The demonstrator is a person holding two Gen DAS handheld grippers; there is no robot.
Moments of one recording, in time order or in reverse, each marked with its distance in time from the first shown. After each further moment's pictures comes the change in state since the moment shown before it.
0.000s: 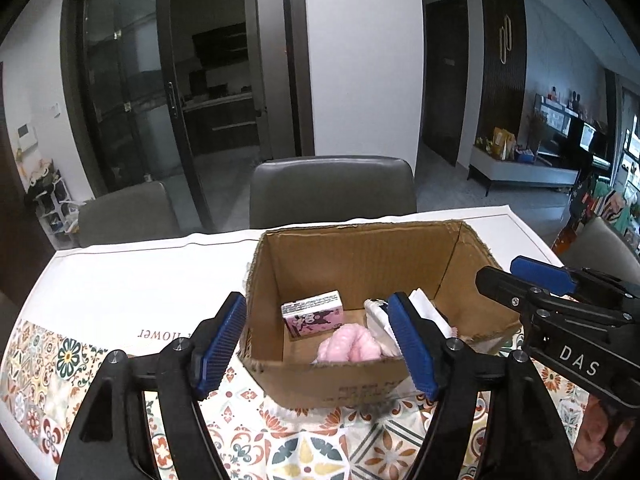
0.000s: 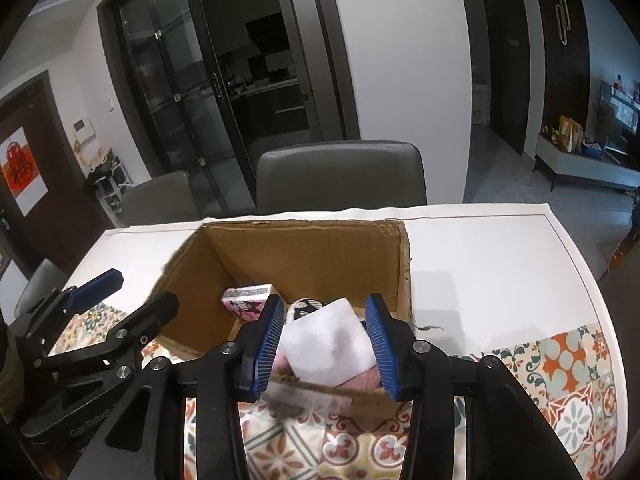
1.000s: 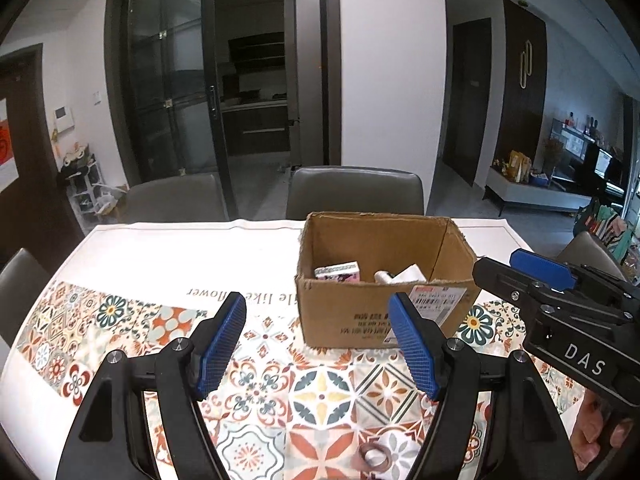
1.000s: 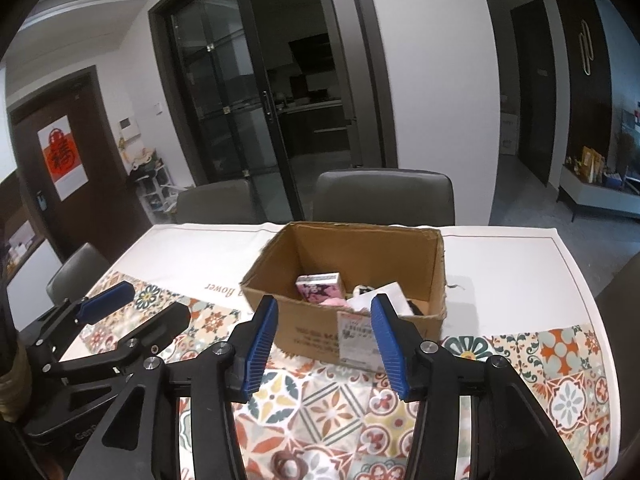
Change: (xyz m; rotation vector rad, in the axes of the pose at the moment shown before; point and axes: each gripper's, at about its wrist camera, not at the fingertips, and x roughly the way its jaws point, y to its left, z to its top) left arm -0.116 0.017 -0.052 -0.088 -0.035 0.074; right arm -0.092 0.043 -0.033 -0.087 -0.078 0.109
